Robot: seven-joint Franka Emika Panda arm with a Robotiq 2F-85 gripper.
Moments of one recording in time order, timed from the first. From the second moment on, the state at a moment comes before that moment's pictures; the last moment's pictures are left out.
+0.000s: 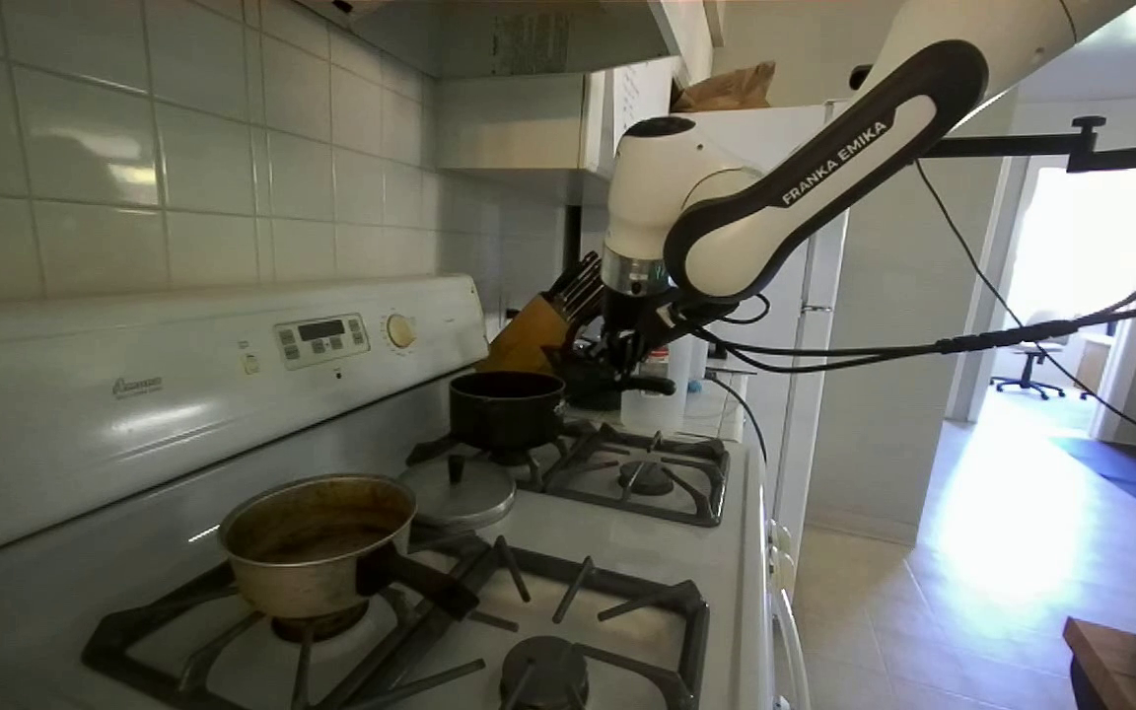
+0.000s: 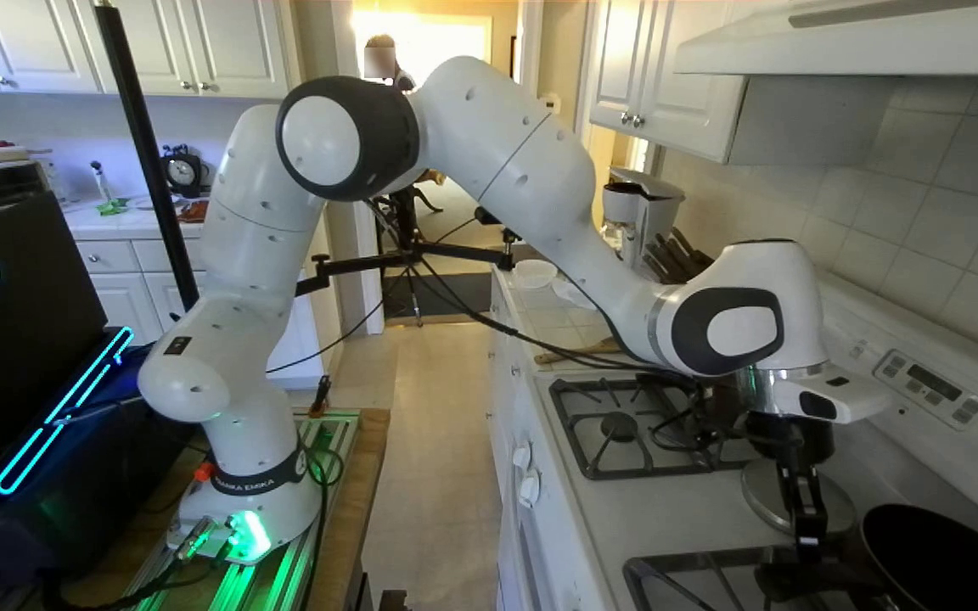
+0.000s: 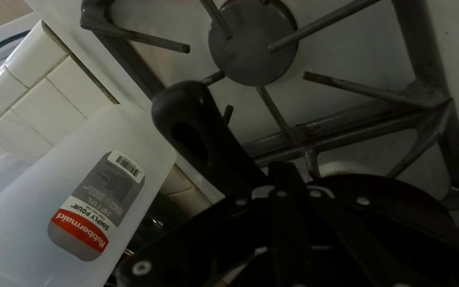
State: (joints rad) arm 0.05 0.44 -0.27 -1.78 -0.47 2.47 0.60
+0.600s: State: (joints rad) arm 0.04 0.52 -0.29 -1.68 -0.47 2.43 0.60
